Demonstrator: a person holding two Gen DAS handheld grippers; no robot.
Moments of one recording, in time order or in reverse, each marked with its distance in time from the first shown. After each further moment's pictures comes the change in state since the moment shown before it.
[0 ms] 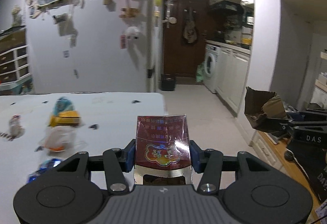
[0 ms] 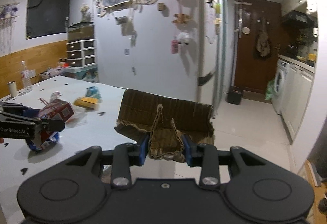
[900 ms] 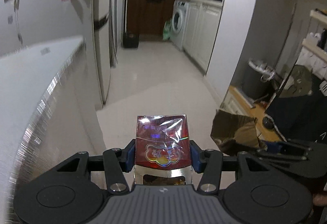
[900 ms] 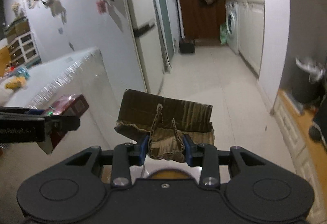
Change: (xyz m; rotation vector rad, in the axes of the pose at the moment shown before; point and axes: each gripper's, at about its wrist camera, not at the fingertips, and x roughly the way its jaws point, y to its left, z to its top) left arm 0.193 -0.123 -0.061 0.023 0.265 -0.171; right arm 0.087 -0.118 -0.140 0.292 0.237 -0.207
